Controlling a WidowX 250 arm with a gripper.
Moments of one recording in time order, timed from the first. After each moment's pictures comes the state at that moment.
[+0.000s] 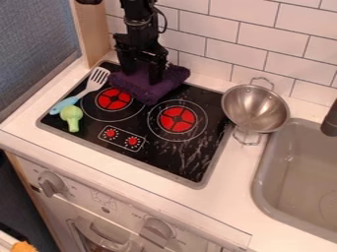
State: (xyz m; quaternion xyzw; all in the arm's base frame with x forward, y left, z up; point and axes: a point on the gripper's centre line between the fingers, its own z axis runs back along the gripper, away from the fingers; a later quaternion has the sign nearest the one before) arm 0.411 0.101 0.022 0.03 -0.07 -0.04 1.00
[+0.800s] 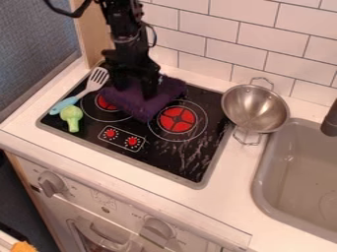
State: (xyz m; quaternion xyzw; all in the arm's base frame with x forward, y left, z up) arm 0.352 0.086 0.016 0.00 -0.06 -0.01 1.00
